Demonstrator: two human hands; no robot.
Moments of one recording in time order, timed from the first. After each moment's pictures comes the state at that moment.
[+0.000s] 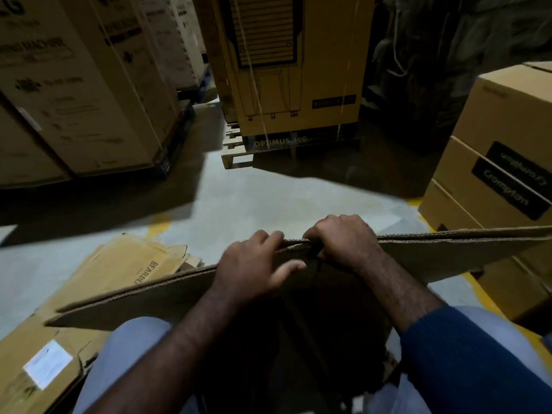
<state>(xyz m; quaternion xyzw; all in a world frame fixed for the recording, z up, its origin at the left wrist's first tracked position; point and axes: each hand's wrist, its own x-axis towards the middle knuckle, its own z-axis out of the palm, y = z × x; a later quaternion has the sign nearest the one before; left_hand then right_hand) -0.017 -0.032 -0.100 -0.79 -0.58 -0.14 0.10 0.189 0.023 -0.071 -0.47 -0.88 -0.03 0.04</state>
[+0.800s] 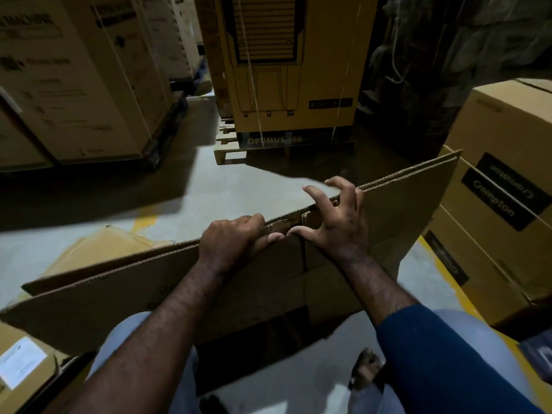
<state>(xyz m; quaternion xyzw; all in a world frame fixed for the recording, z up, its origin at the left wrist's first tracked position) -0.049 0.014 -0.101 -0.79 -0.51 -0.22 0.25 0.184 0.053 -0.109 -0.50 -0.76 -0.12 0.39</state>
